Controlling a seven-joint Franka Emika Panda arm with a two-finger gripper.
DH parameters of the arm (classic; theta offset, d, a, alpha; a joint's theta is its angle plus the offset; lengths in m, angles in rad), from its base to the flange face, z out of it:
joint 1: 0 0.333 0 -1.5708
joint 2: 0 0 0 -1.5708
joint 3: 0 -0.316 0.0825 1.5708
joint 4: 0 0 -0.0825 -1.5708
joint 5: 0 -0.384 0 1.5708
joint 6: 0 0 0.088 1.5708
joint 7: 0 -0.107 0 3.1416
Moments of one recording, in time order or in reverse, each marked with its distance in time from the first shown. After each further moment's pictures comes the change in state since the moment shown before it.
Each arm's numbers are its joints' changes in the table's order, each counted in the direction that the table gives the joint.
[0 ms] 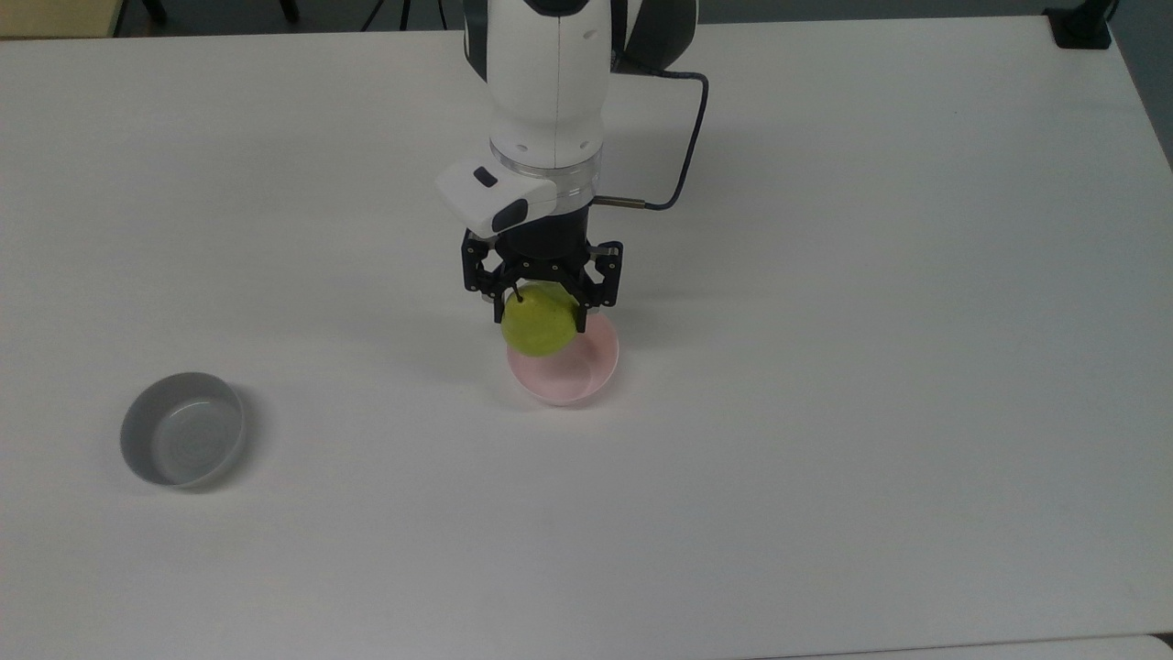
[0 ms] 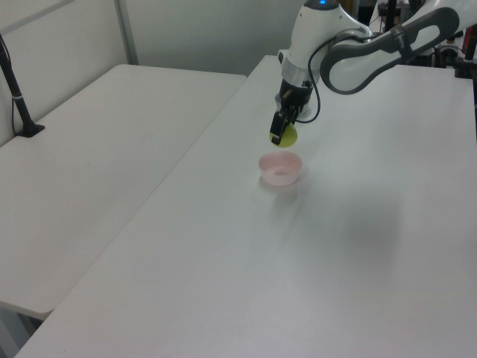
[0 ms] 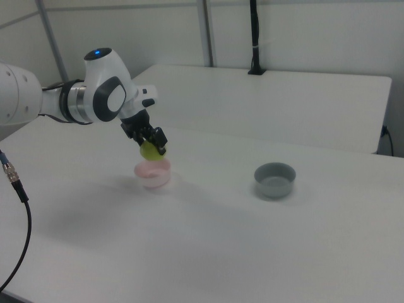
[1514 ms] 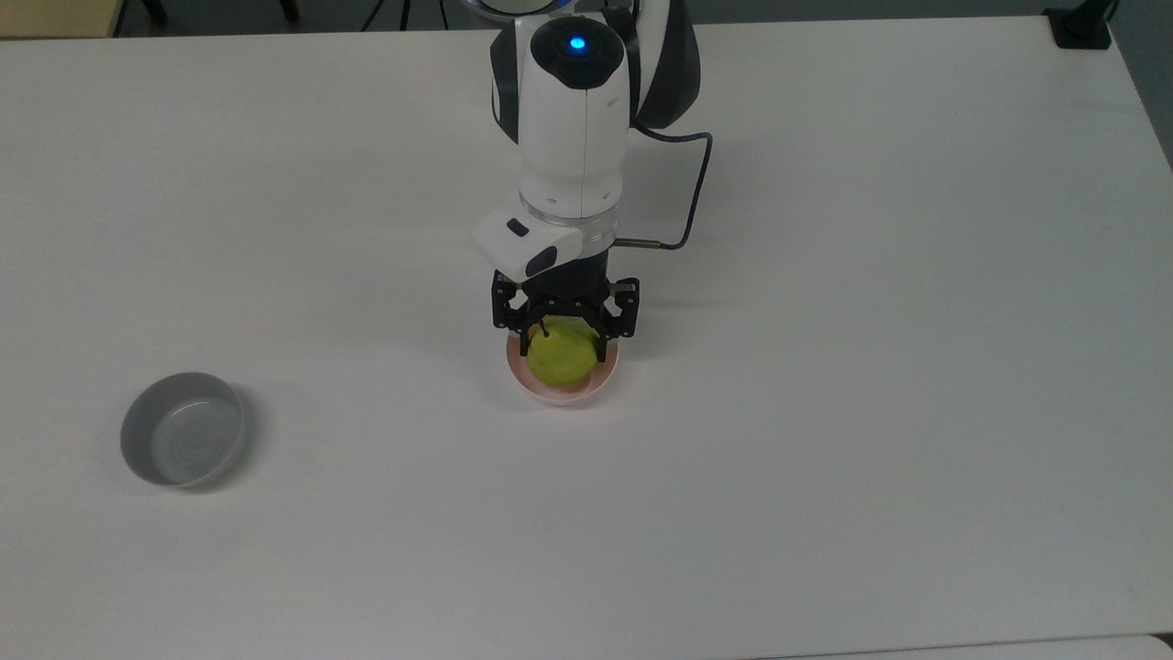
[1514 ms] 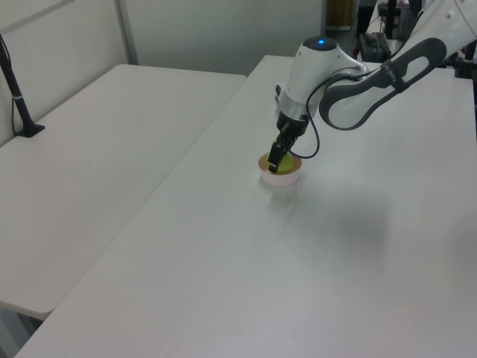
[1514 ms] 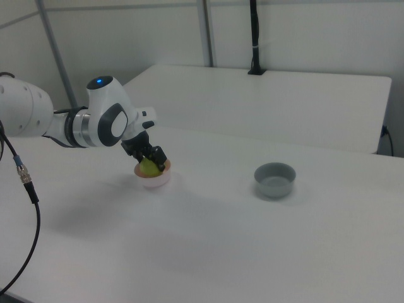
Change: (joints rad) arm 0.024 0.087 -0.001 0.063 0.002 -0.172 0.000
